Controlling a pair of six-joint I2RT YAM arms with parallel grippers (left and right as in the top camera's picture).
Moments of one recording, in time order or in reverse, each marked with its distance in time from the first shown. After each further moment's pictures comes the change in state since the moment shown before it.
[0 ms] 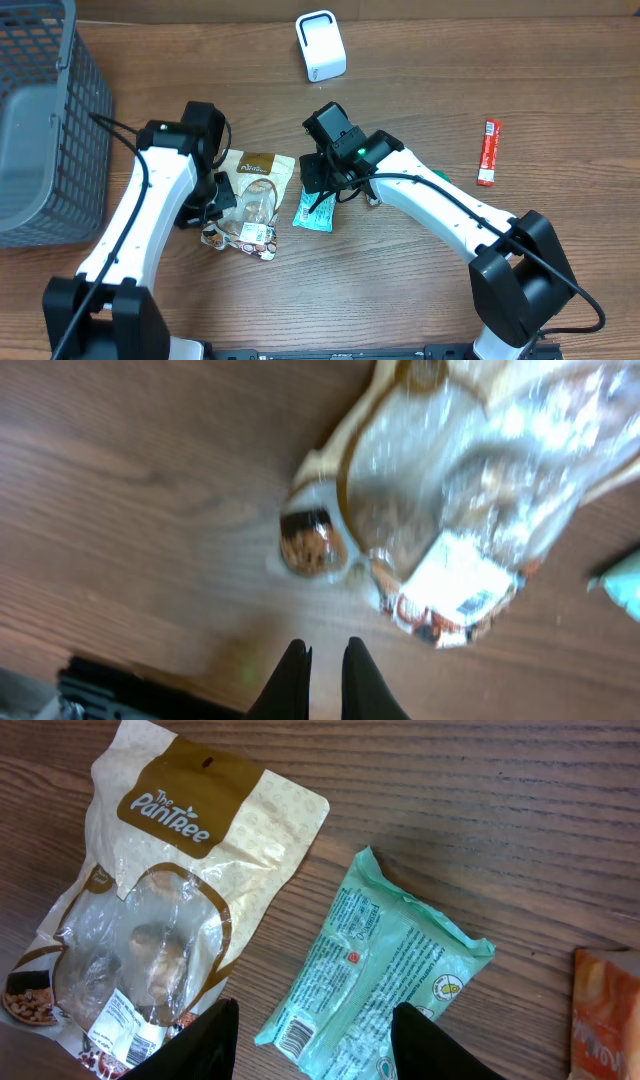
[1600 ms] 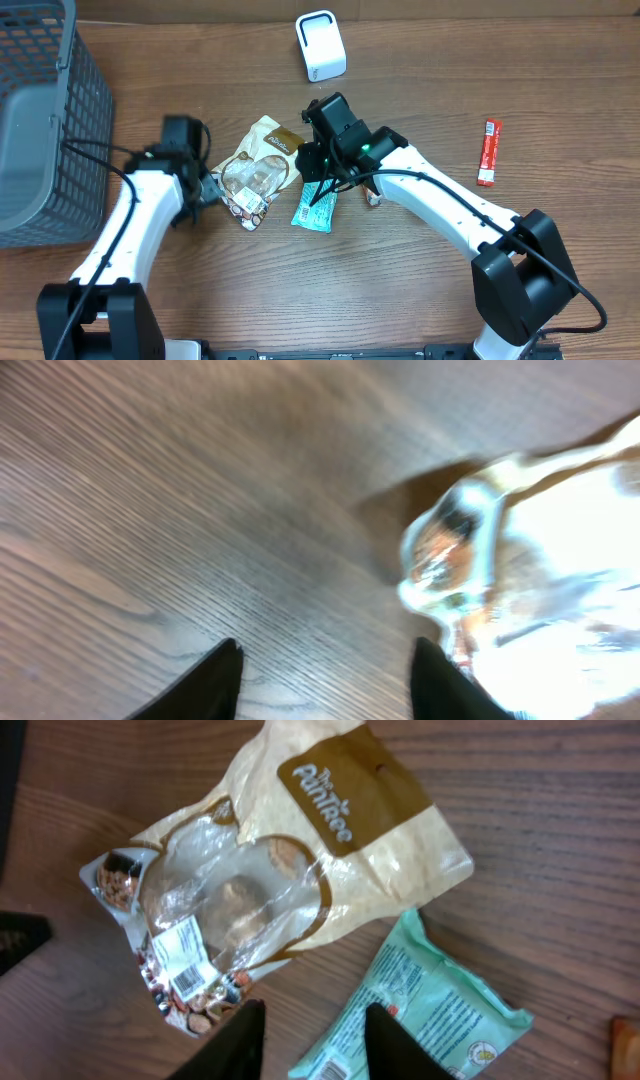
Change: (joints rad) left arm 0.113 -0.031 -0.150 0.401 -0.100 -0.073; right arm -0.024 0.000 0.010 0.102 -0.064 -0.002
